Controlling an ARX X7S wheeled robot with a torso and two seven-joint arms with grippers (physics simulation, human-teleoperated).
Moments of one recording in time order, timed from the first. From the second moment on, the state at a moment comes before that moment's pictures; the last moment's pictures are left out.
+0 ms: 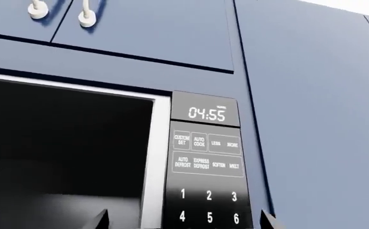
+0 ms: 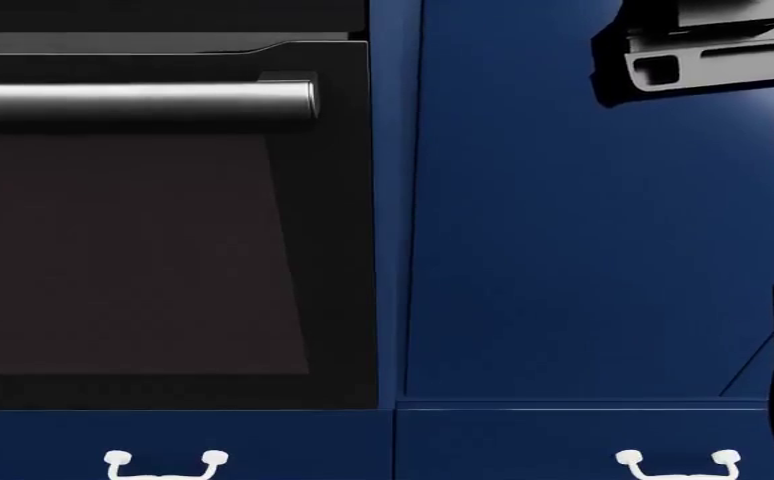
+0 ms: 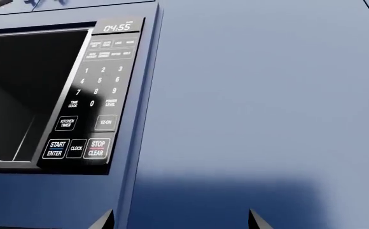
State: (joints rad) left arm -2.18 -0.24 0.13 -0.15 -0.75 -1.03 -0.38; right arm 1.04 0.56 -0.10 -0.96 0.98 0.78 0.72
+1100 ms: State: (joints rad) left arm -2.35 -0.29 0.04 -1.01 0.25 -0.33 -0.27; right arm 1.07 0.57 -0.14 -0.95 0.99 0.75 0.74
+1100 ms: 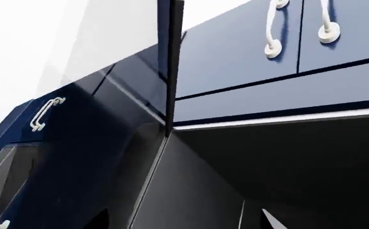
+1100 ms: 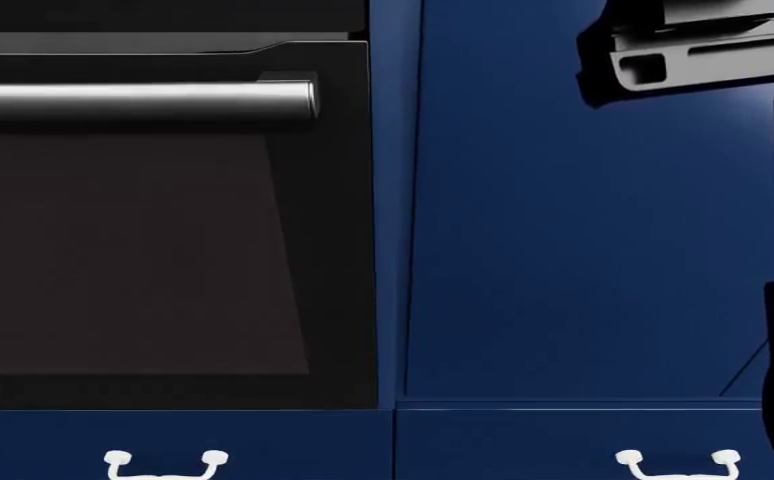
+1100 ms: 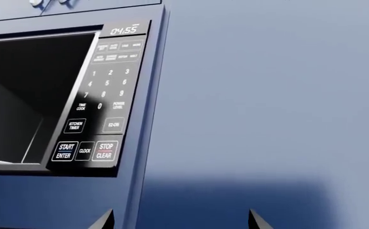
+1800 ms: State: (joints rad) left arm -2.36 -0.52 0.04 -0.98 0.53 -0.40 -0.23; right arm 1.13 0.57 -0.17 -0.94 1.02 0.77 0.76
